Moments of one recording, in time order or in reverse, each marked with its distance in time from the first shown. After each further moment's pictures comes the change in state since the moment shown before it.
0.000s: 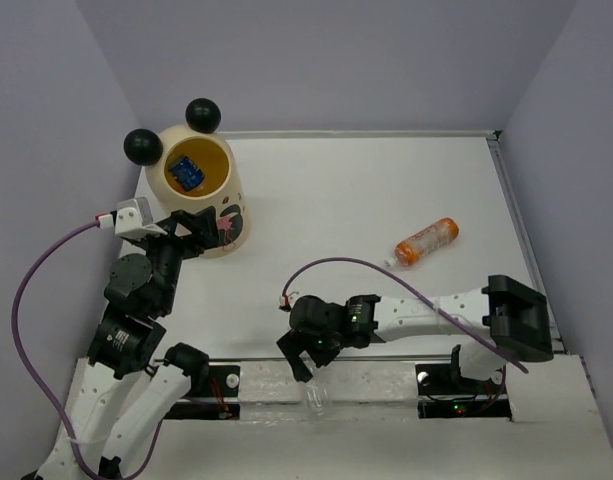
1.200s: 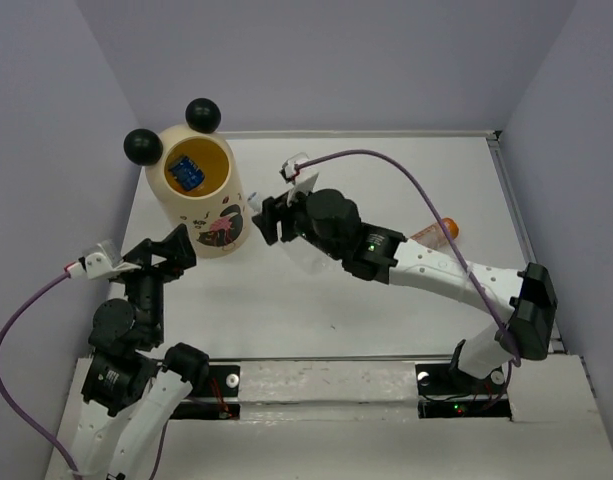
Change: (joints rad) left arm 0.000 -0.241 -0.124 -0.011 -0.145 -0.018; right arm -0.253 0.054 0.370 0.357 0.371 -0.358
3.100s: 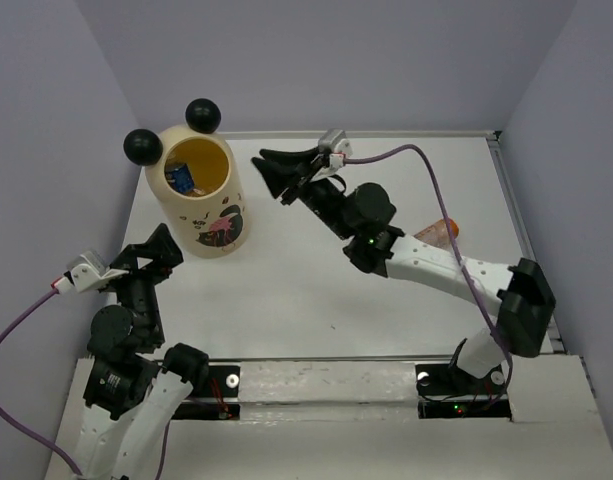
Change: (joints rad) left arm 0.025 -0.063 -0.030 0.038 -0.175 -0.008; right arm -0.134 0.066 -0.012 0.949 -0.252 -0.208
